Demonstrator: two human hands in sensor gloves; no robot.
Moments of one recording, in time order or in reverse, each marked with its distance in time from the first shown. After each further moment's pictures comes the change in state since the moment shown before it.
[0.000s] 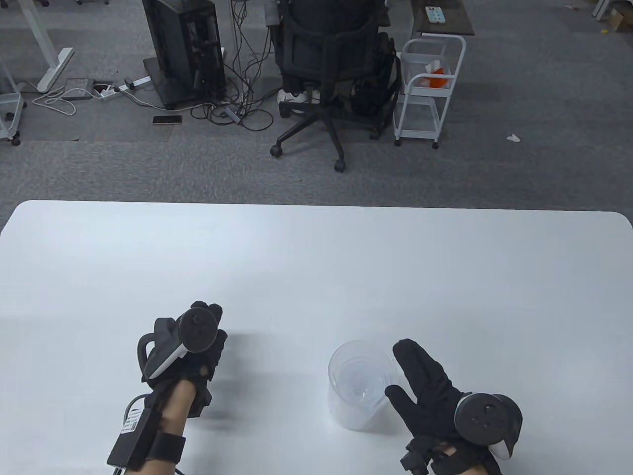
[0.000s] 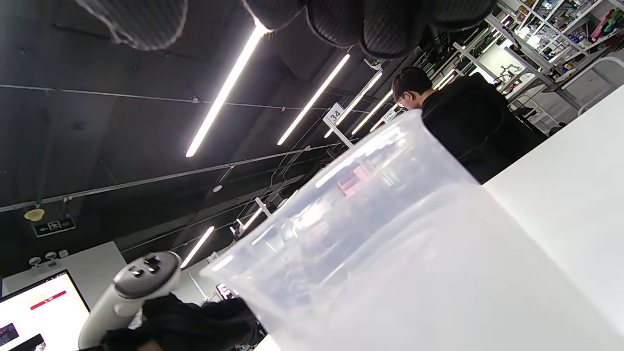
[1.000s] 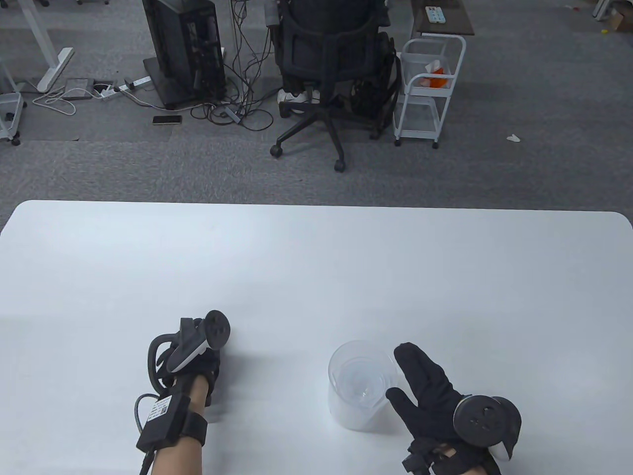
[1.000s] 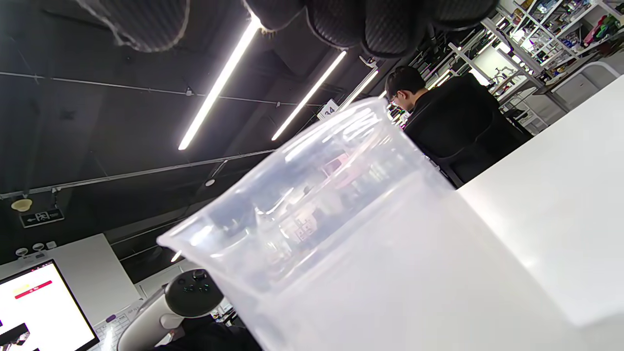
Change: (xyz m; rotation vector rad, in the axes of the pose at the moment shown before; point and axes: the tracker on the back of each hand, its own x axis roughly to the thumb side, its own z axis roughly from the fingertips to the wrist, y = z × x) left_hand -0.002 -0.049 -0.025 -0.092 0.098 -0.132; right_hand -0.003 0.001 0.002 0.014 0.014 0.042
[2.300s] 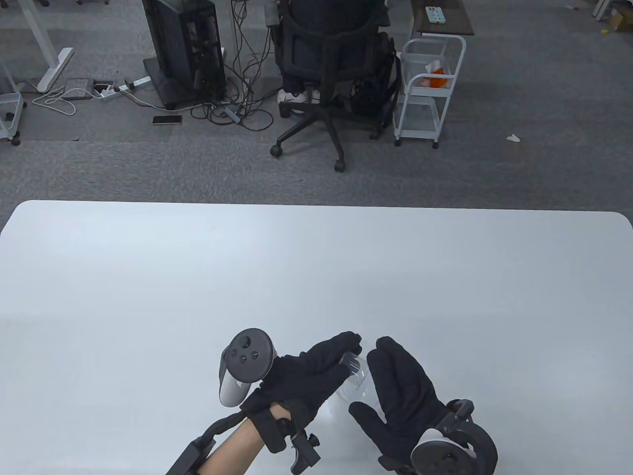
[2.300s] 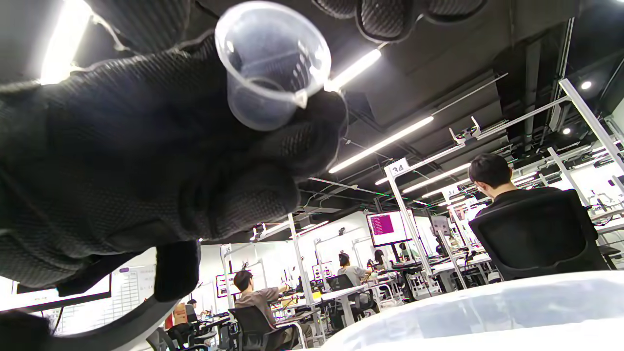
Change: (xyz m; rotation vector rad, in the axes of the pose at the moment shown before) left_hand 0.158 0.098 0.134 -0.146 -0.865 1.212; right_hand 0.097 0.004 -0.004 -0.131 -0.298 0.309
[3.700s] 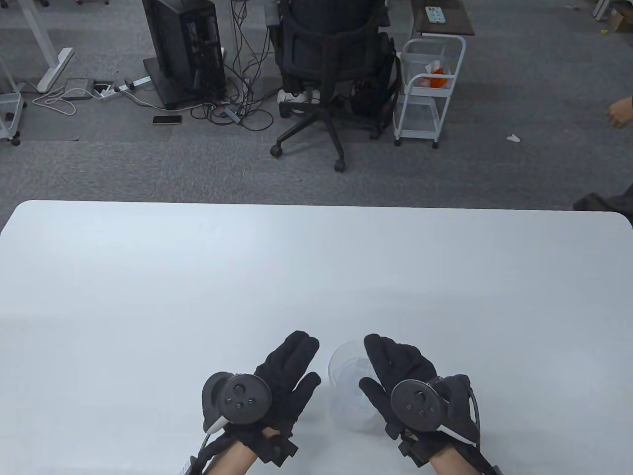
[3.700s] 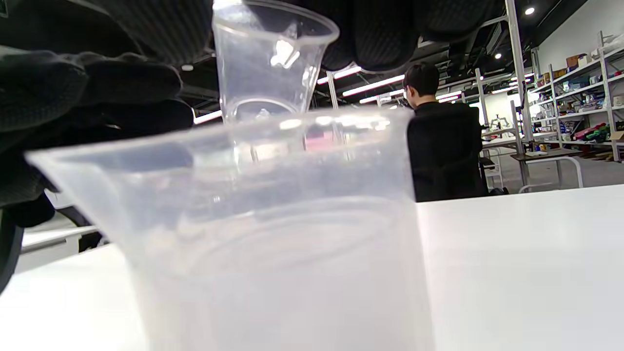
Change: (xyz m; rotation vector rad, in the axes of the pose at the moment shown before) left_hand -0.052 0.015 0.042 0.235 -0.023 -0.682; right_hand -0.046 0.038 -0.016 0.390 0.196 0.193
